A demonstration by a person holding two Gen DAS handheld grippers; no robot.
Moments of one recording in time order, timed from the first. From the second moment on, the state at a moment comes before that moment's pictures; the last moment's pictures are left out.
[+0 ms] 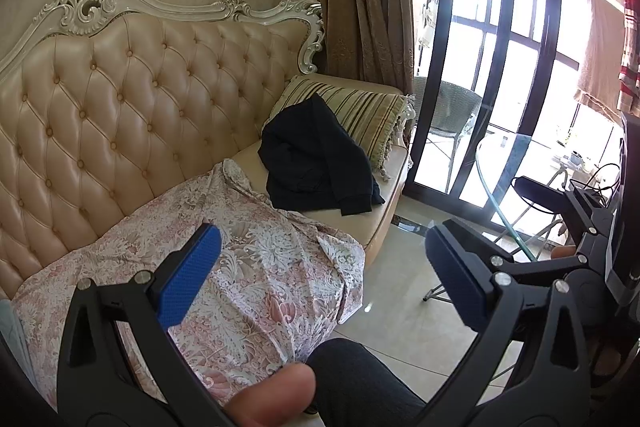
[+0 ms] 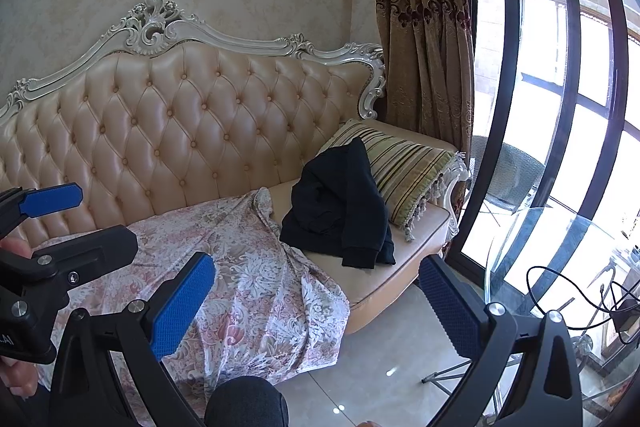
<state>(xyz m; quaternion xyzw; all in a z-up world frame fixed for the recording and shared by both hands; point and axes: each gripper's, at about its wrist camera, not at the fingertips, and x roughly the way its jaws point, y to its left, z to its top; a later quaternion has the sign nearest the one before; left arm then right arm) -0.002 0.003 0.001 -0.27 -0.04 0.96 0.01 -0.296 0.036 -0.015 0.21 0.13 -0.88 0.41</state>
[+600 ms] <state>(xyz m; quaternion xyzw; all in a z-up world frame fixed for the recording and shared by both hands) 0.000 0.003 0.001 -0.27 -0.04 0.96 0.01 -0.296 0.035 -0.016 0.21 0.14 -0.88 0.41</state>
